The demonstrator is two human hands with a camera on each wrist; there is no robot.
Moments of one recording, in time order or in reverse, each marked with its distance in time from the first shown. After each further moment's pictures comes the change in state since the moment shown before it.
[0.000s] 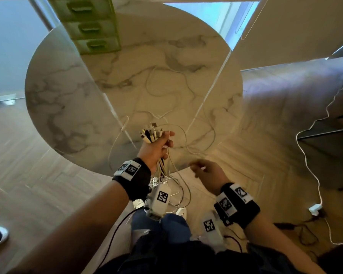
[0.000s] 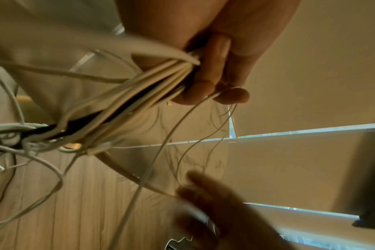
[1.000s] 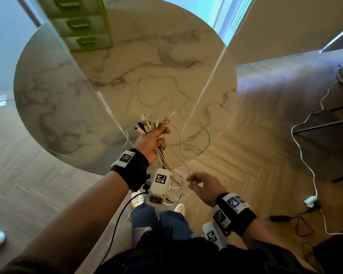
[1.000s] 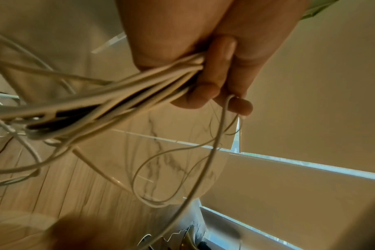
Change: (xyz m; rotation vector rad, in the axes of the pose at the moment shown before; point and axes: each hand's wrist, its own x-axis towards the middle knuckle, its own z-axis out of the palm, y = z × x) left_hand 0.016 0.009 0.005 -0.203 -0.050 -0.088; right_hand -0.020 0.033 0.010 -0.198 -0.121 0.034
